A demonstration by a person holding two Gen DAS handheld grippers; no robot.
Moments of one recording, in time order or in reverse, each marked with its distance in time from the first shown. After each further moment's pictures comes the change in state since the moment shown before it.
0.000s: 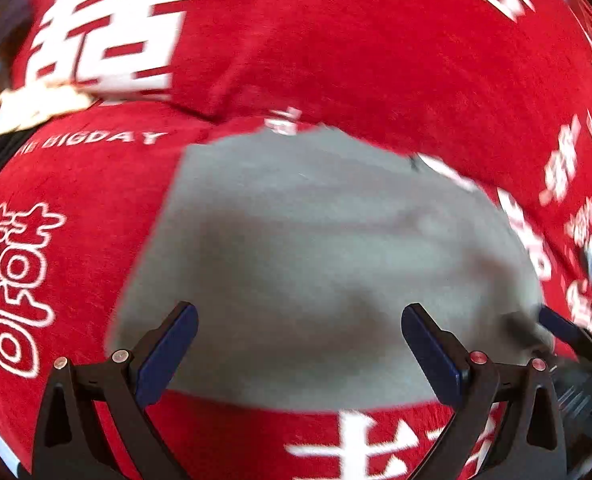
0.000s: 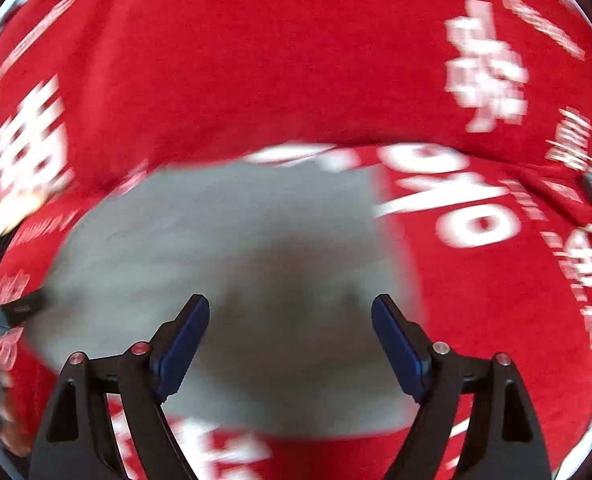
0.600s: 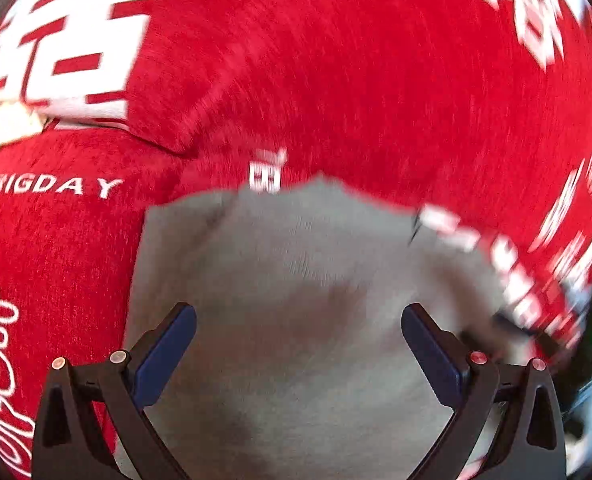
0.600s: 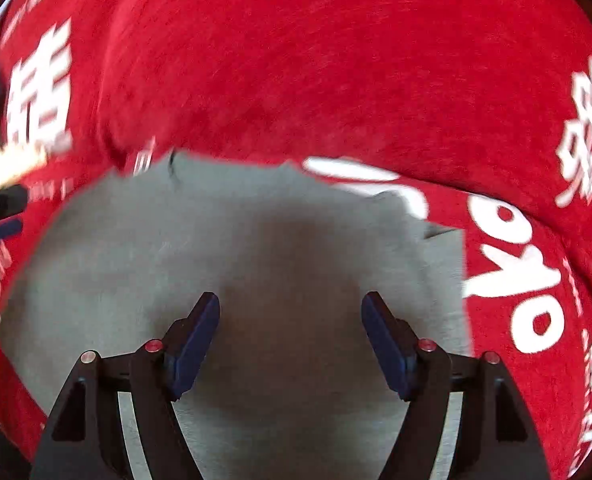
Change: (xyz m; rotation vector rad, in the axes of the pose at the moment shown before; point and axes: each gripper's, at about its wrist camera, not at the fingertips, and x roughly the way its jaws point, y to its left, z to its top) left arm 0.051 0.016 0.078 0.003 0.026 -0.083; right arm 0.073 0.023 0.056 -0.206 0.038 -0.009
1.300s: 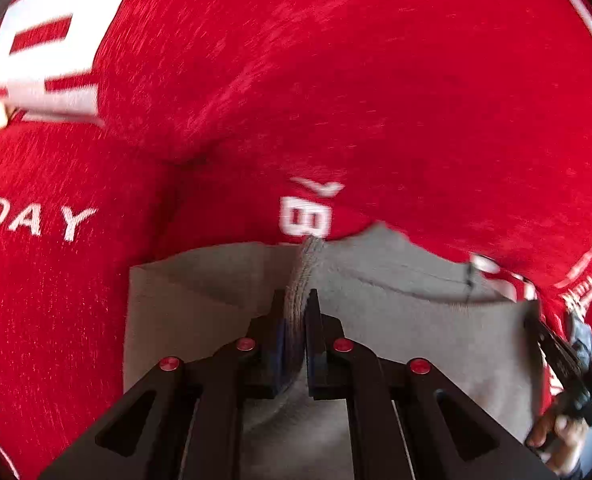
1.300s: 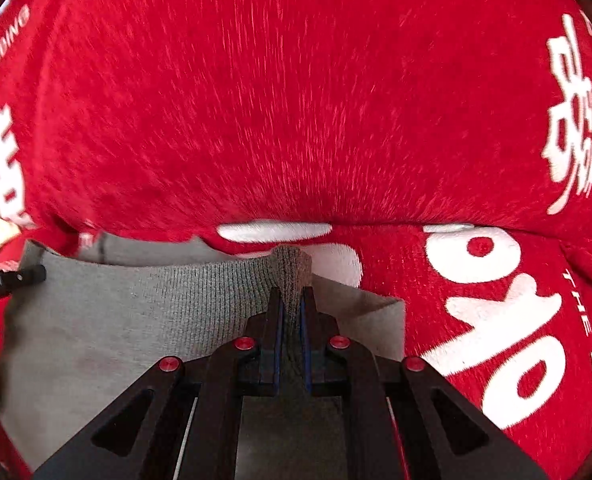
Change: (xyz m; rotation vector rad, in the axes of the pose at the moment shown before) left arm 0.071 0.049 0.070 -0.154 0.076 -0.057; right arm 0.035 -0.087 0.047 0.181 -0.097 0.010
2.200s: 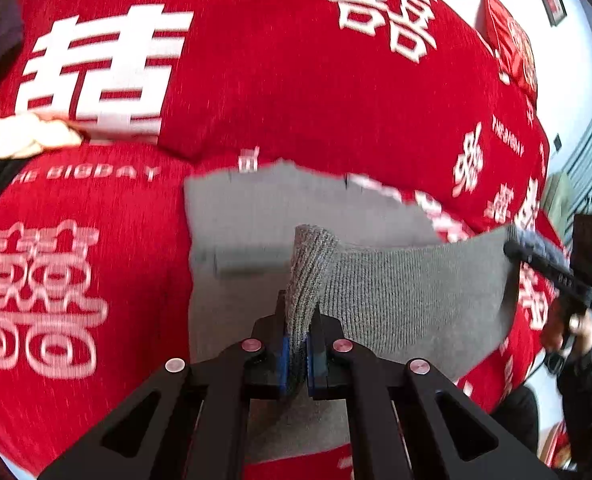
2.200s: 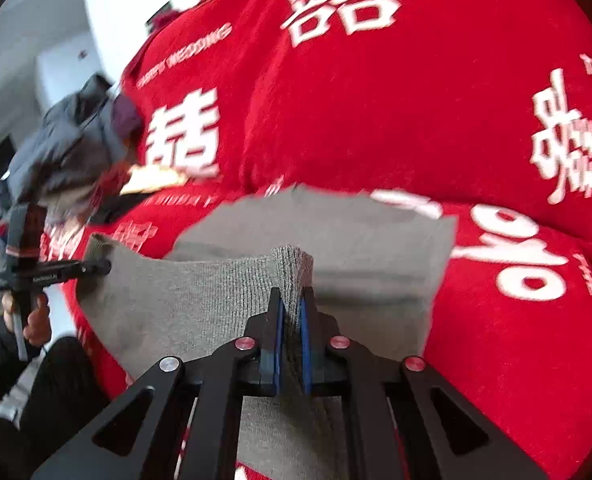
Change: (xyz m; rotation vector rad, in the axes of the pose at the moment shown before) left arm -0.218 0.005 -0.189 0.269 -0.223 -0.154; right arm -0.207 0.010 -0.143 -0.179 -0.185 0.399
